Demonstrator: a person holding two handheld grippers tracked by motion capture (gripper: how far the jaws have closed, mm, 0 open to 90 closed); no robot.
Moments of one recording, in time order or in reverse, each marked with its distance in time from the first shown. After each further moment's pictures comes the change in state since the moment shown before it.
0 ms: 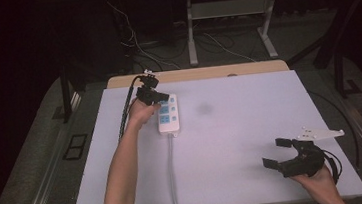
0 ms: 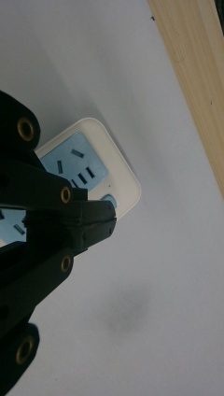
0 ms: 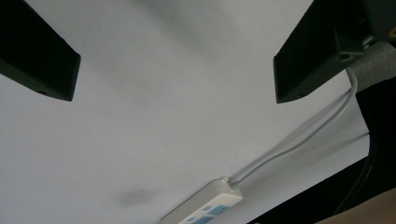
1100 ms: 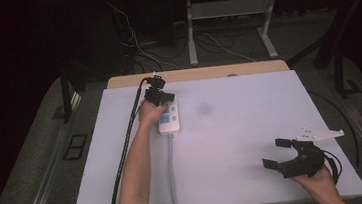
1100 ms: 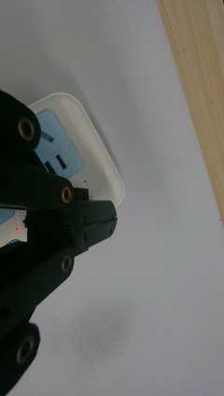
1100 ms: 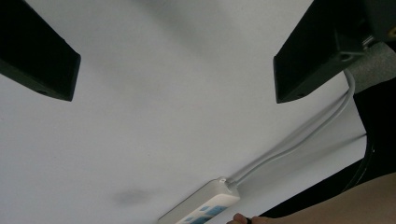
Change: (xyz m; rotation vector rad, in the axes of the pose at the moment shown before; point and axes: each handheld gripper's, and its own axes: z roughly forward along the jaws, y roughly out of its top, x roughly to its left) left arm -0.008 -0.001 0.028 -0.040 0.044 -0.057; right arm 0.001 0.000 0.000 0.000 0.008 -0.006
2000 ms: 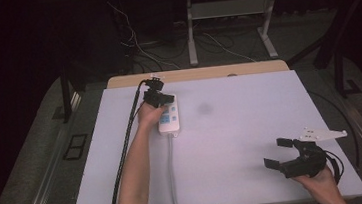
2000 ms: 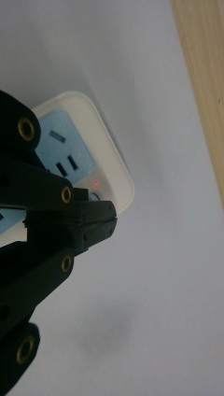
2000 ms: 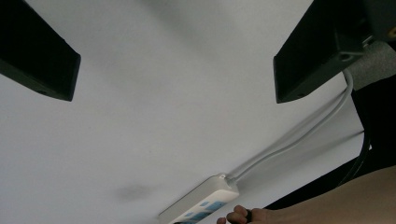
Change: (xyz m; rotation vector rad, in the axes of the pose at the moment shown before) left arm 0.002 -0.006 -0.003 -0.015 0.010 0.001; right arm -0.001 0.000 -0.004 -0.015 0.000 0.002
